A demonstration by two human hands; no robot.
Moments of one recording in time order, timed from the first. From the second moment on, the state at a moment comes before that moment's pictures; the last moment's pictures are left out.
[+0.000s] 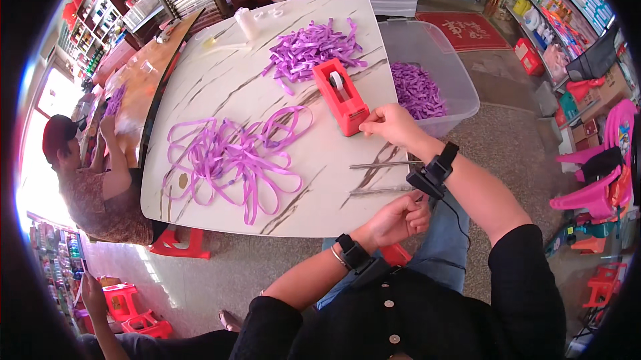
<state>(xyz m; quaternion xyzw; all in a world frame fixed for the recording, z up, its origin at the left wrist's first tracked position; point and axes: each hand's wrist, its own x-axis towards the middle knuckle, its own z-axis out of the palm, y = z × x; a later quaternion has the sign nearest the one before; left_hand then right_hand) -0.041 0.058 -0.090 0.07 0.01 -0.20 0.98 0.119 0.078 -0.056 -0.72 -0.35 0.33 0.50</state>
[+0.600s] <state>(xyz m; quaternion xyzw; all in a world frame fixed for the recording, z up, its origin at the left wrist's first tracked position) -0.041 0.061 -0.090 0.07 0.00 -0.20 0.98 0.161 -0.022 -0.019 -0.70 -0.44 0.50 0.26</state>
